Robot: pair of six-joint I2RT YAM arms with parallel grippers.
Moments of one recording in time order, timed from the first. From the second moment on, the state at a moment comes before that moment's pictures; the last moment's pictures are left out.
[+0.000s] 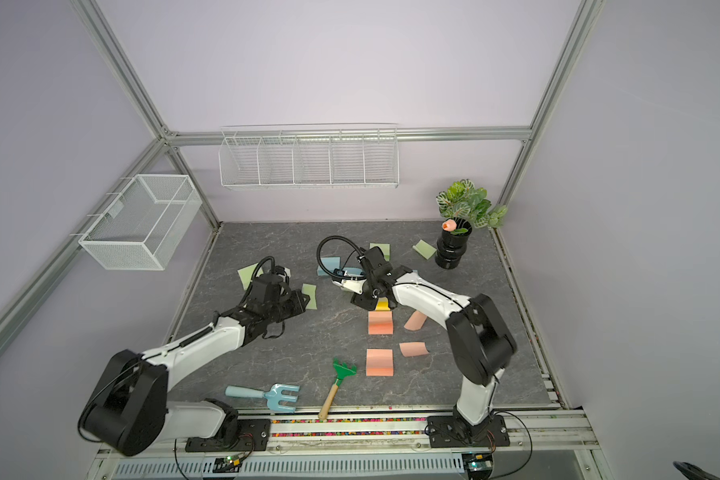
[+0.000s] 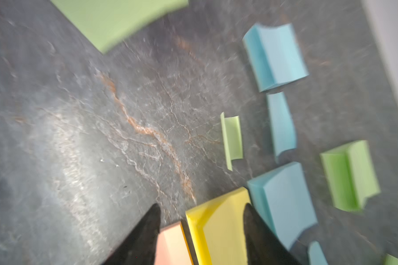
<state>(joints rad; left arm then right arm) -0.44 1.48 0.75 -0.01 0.22 -0.67 0.65 1.64 1.17 -0.38 -0.15 -0.56</state>
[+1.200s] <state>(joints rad) -0.41 1.44 1.00 -0.40 -0.12 -0.61 0.64 0.95 0.54 0.16 -0.07 0.00</state>
